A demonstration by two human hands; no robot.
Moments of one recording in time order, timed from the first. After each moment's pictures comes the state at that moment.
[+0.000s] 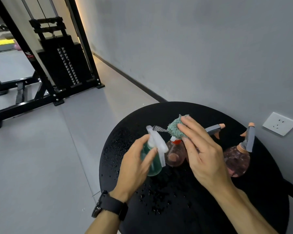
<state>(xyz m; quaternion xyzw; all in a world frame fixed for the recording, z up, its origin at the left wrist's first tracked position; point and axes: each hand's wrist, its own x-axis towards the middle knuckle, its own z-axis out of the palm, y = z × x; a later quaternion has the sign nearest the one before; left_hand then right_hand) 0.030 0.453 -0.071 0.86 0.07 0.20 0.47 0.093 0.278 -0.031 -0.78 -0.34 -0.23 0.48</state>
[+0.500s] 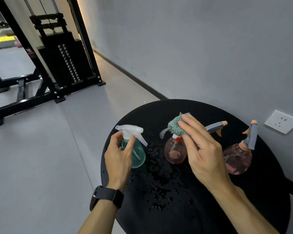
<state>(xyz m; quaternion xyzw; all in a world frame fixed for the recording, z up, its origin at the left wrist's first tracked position) 0.036 0.479 -0.079 0.74 0.27 0.30 0.53 0.090 0.284 -0.034 -0.78 -0.32 -0.21 0.50</state>
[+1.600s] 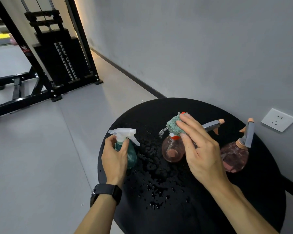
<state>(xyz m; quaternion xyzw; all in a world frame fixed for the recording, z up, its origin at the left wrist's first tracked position) 0.043 0.484 -0.099 0.72 0.34 0.29 0.53 0.092 0.280 -0.038 -0.79 -0.30 -0.19 0.50</state>
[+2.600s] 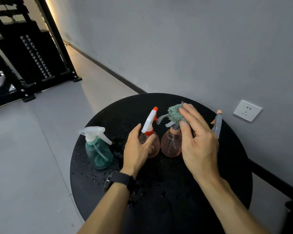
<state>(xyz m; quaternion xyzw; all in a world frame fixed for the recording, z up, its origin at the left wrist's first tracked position) 0.102 0.388 -0.101 0.83 0.18 0.11 0.51 0.104 0.235 -0.030 -0.81 -0.16 -0.25 0.51</state>
